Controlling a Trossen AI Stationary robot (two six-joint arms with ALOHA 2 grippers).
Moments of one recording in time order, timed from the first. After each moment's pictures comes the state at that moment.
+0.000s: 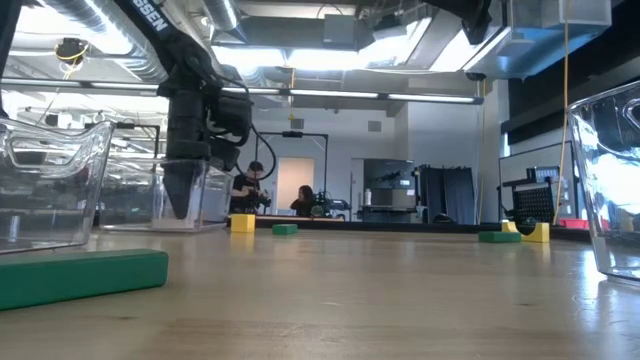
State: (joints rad) left arm 0.65 1.64 0.94 -0.79 0.14 0.14; right arm 0.10 0.89 0.71 0.13 0.14 0.49
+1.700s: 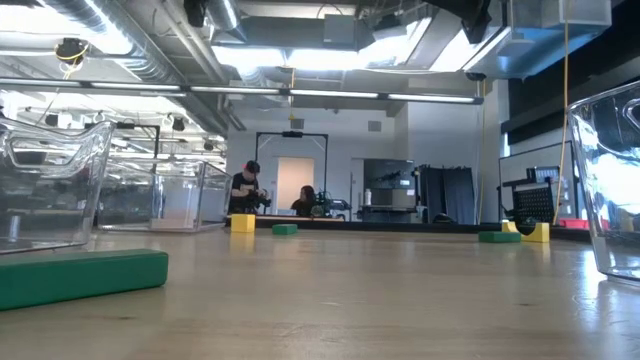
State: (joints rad) left arm 0.06 0.80 0.69 0.26 -0.09 -0.34; right arm 0.10 0.89 0.71 0.13 0.14 0.46
